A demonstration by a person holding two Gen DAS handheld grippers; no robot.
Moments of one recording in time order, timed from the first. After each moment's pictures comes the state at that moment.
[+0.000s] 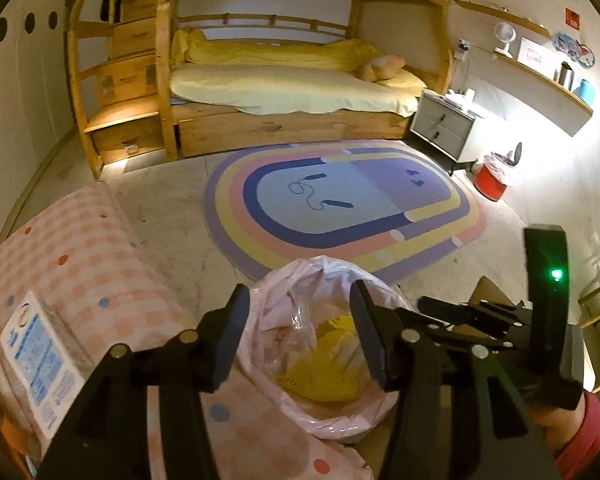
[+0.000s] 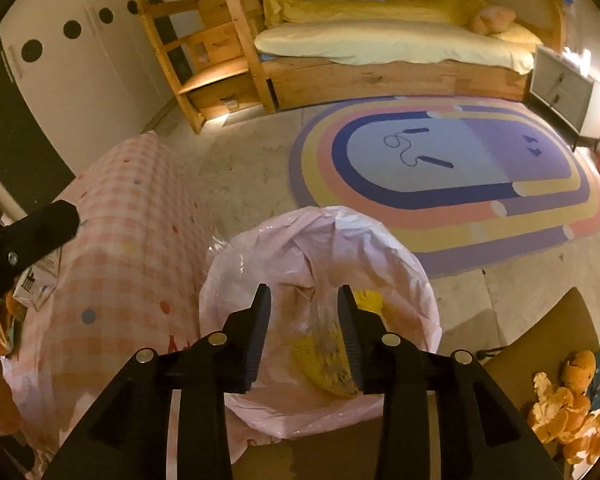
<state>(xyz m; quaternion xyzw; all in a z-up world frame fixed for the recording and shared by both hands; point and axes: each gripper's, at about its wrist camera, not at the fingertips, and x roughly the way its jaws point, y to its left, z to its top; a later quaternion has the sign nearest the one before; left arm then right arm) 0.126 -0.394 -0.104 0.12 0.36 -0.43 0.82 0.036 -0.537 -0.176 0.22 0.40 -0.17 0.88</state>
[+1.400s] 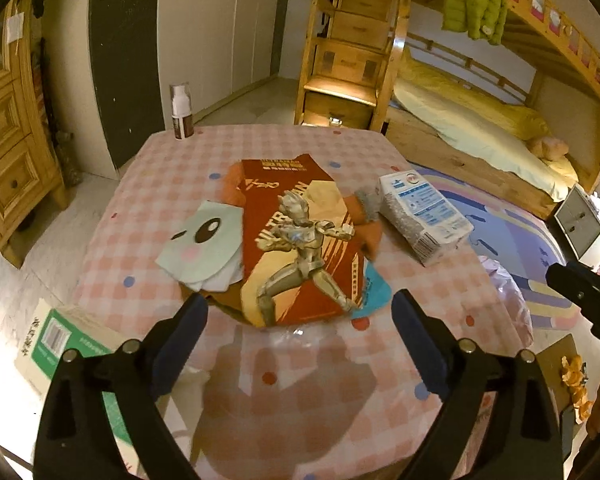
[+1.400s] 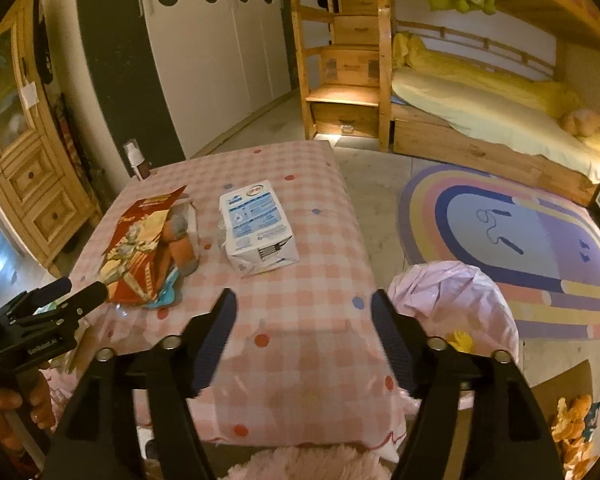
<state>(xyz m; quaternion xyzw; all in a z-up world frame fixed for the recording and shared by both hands) 0.121 -0.105 -0.095 0.00 0.40 -0.14 0.91 0.056 -0.341 -0.076 0.09 0.36 -0.04 0.93</state>
